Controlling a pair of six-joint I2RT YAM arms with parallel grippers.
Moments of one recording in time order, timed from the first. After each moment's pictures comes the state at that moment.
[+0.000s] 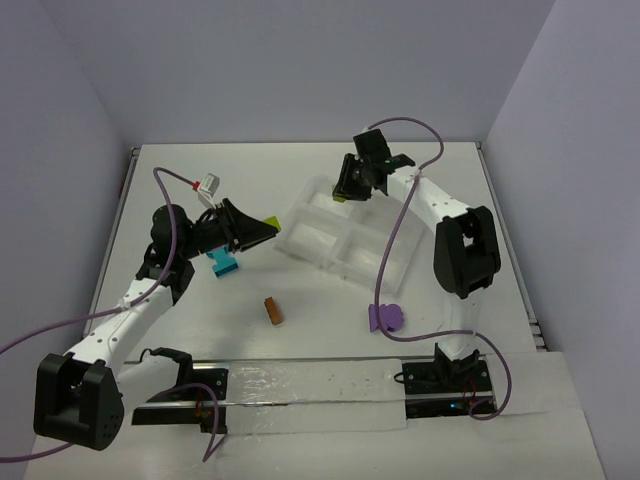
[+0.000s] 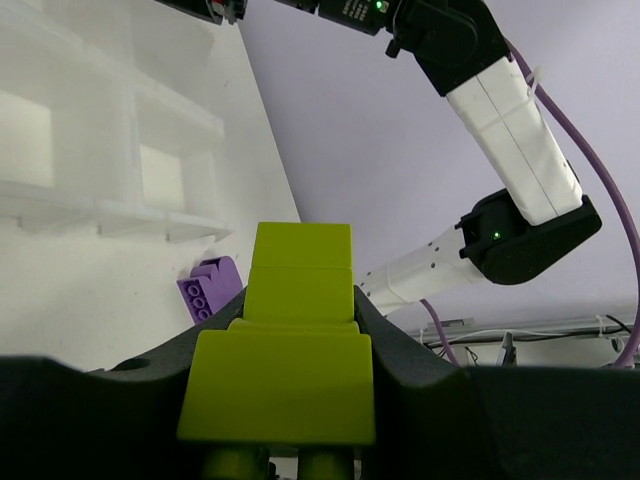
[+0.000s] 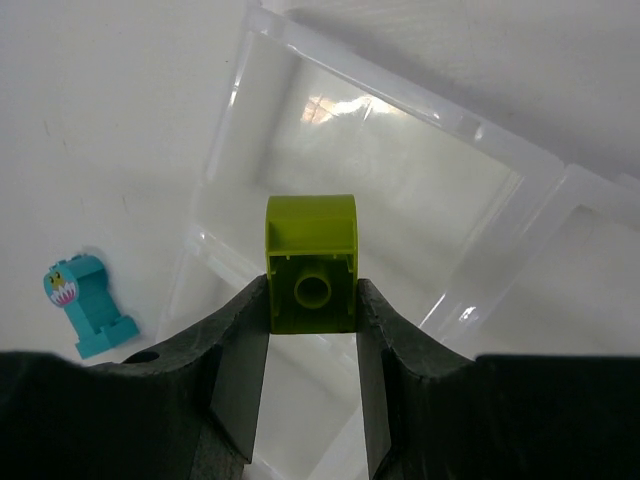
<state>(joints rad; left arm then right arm) -0.27 1.05 0.62 0.35 0.80 -1.12 0.39 1.92 1.60 -0.51 -0.10 0.59</state>
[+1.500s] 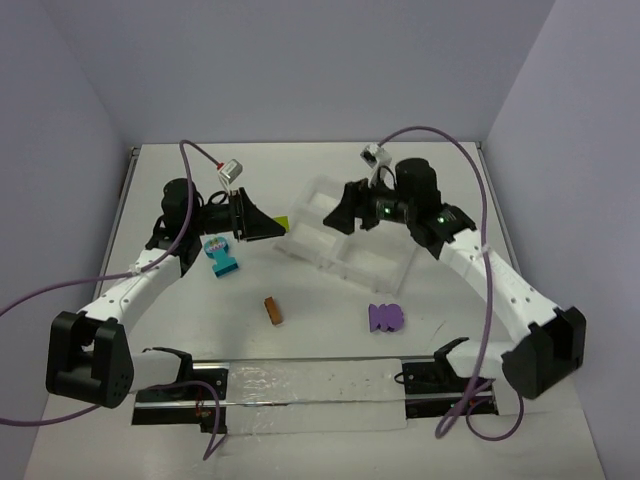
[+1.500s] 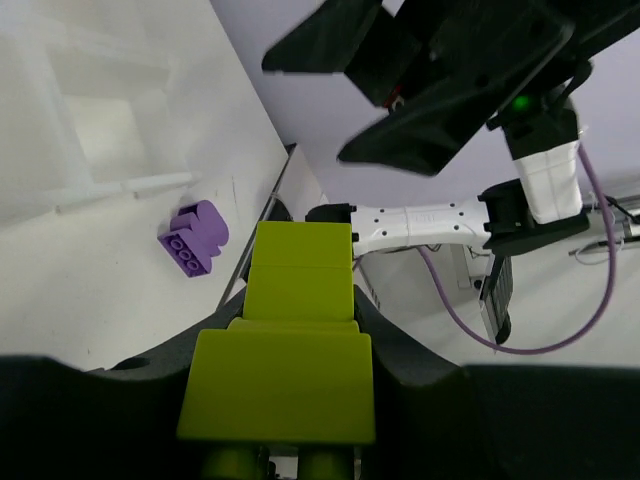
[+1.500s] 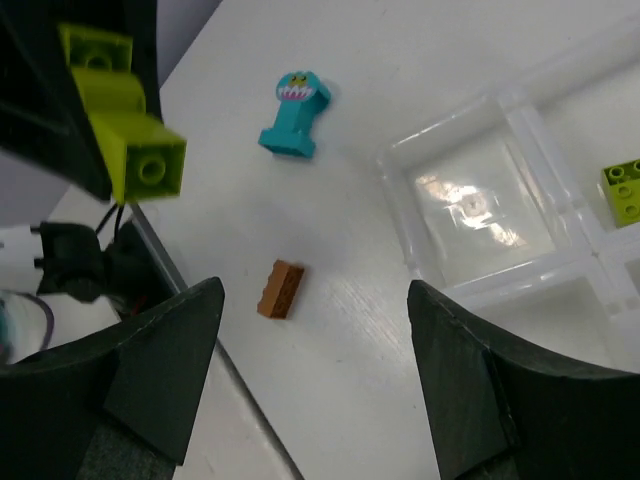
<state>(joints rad) -0.27 1.26 0.80 0.32 1.08 -0.99 0.46 1.26 1.15 -0.32 -0.50 0.33</state>
